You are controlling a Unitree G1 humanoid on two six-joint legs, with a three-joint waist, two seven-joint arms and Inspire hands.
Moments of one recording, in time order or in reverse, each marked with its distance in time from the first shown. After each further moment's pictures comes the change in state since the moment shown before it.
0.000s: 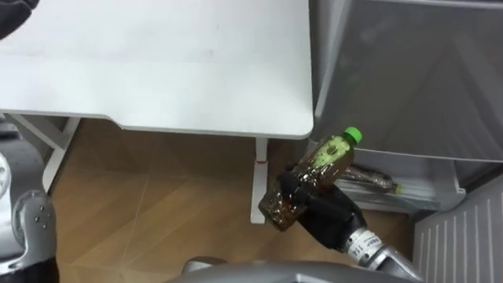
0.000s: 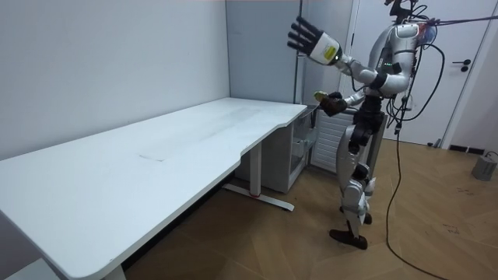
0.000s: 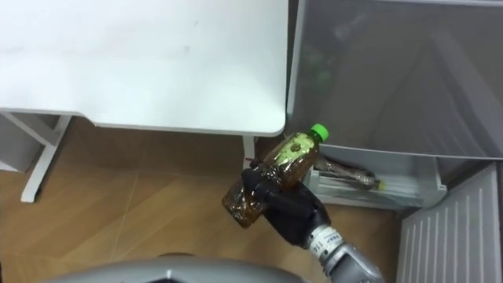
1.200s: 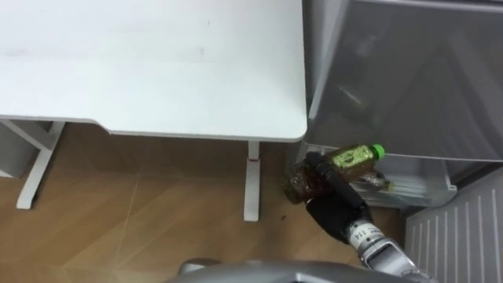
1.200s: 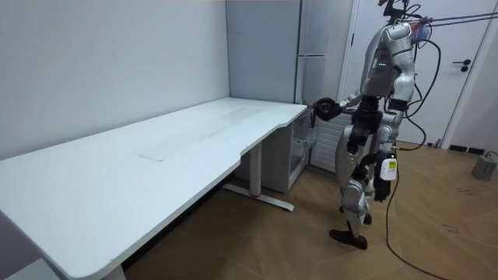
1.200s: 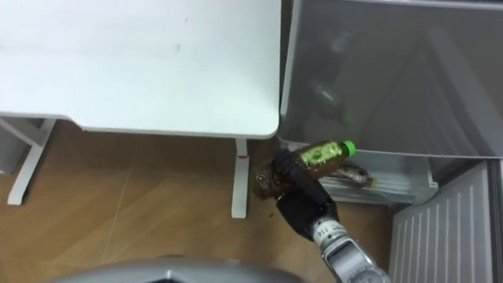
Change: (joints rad) left arm 0.216 -0.066 -0.335 1.415 -0.310 0.246 -0.126; right arm -0.077 -0.004 -0.034 0.122 0.340 0.057 -0.303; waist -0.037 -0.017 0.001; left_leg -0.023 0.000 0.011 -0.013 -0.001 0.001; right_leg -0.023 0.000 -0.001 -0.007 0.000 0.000
